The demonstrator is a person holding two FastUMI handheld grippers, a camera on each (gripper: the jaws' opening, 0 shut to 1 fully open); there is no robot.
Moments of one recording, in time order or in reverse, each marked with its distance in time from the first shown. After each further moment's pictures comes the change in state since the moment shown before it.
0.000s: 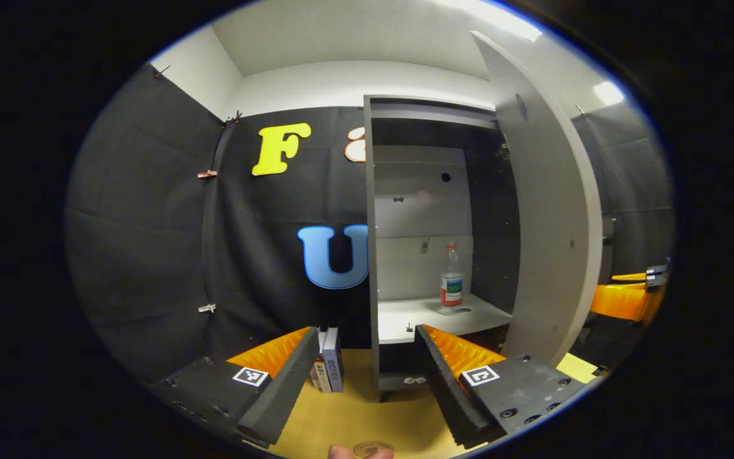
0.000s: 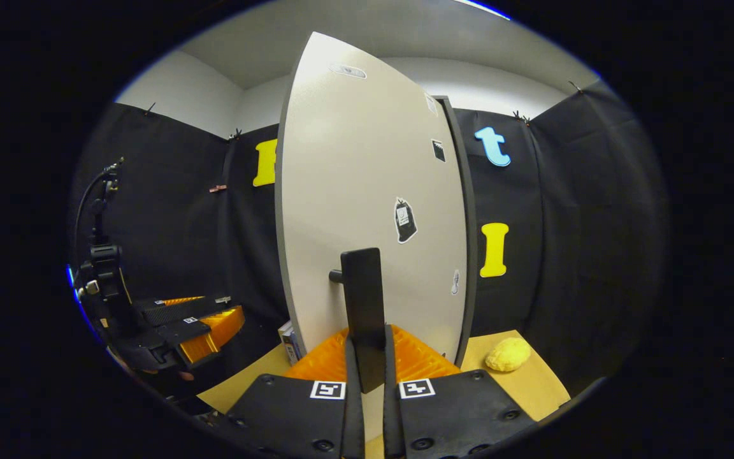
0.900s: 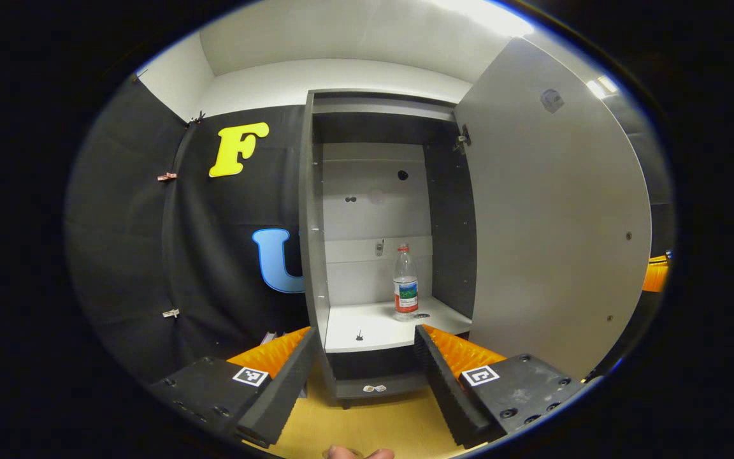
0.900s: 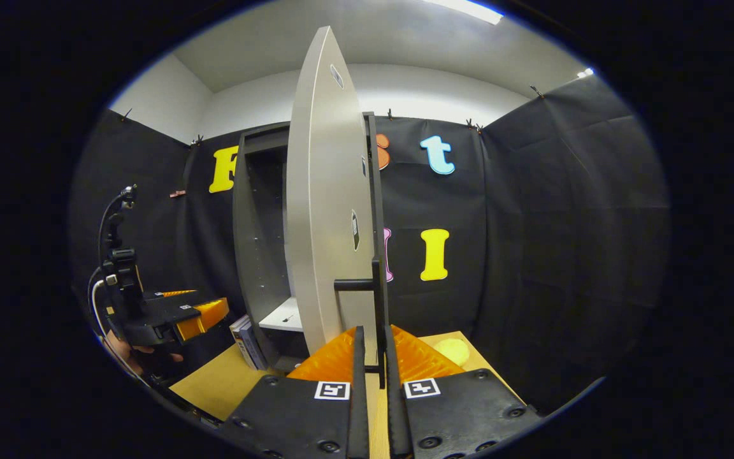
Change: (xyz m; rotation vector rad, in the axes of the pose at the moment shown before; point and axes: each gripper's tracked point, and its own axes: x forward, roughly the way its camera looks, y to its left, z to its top) left arm 0.036 -0.088 0.007 0.020 0.001 -0.128; right arm -0.046 -0.093 0.016 -0.007 -0.024 -0.173
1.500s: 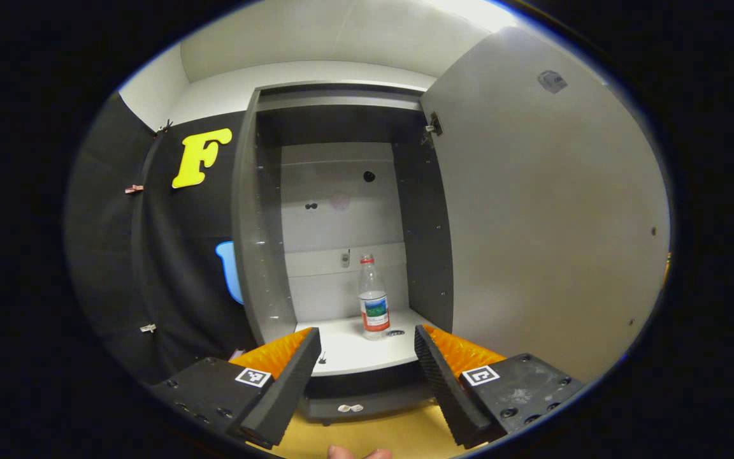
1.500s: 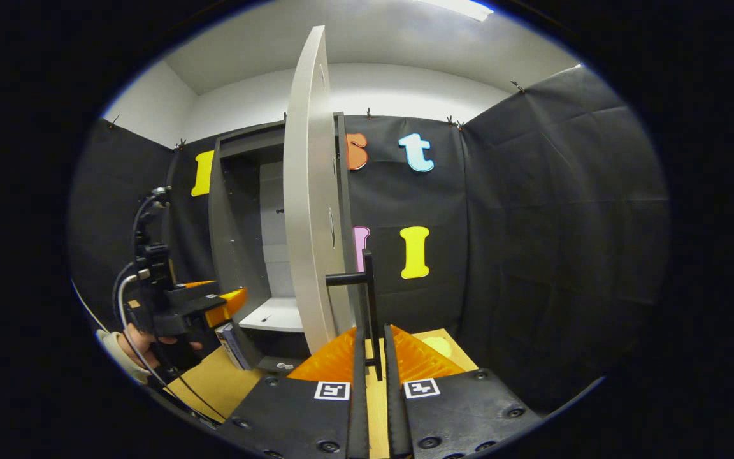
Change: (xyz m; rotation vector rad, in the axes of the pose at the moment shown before) left arm 0.082 -0.073 0.019 0.037 -0.042 -0.093; right arm -0.003 -0.045 0.002 0.024 0.004 -0.042
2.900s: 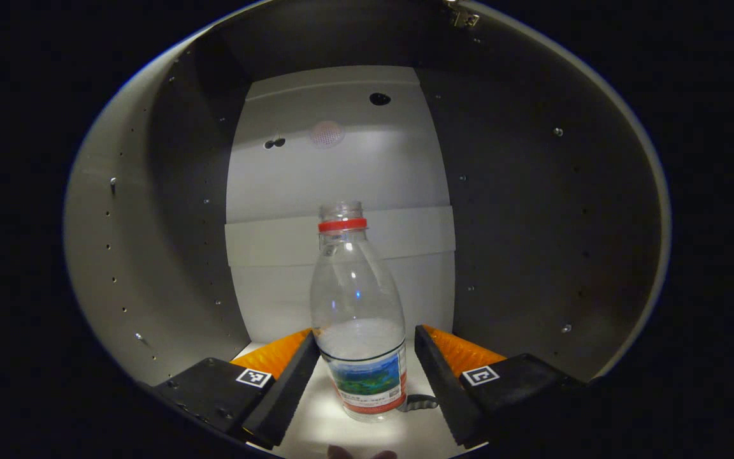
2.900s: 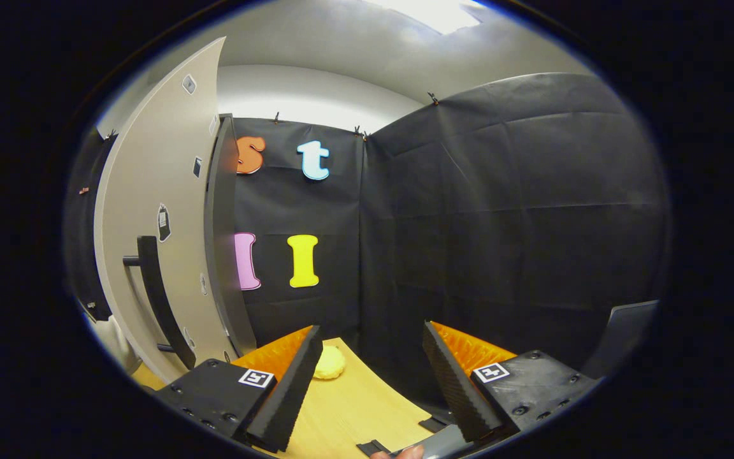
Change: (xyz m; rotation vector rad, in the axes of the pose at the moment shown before) left arm 0.301 0.008 -0.075 -0.004 0.051 0.170; right arm -0.023 -0.186 0.006 -0.058 -0.083 -0.469
